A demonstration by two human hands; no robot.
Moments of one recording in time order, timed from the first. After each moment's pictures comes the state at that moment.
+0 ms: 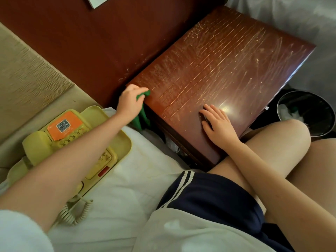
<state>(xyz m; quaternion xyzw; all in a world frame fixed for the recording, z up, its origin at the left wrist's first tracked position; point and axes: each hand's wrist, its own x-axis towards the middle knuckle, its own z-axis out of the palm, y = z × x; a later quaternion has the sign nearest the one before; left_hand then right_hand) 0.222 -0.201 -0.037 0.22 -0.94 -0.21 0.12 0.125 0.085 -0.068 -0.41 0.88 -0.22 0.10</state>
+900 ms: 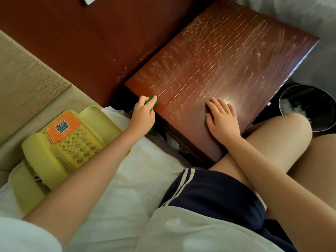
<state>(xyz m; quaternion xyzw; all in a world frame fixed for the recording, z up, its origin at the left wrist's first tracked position) 0.236 -0.154 -0.066 0.22 -0.94 -0.24 0.09 0.120 0.081 -0.074 -0.35 0.92 -0.20 0.04</state>
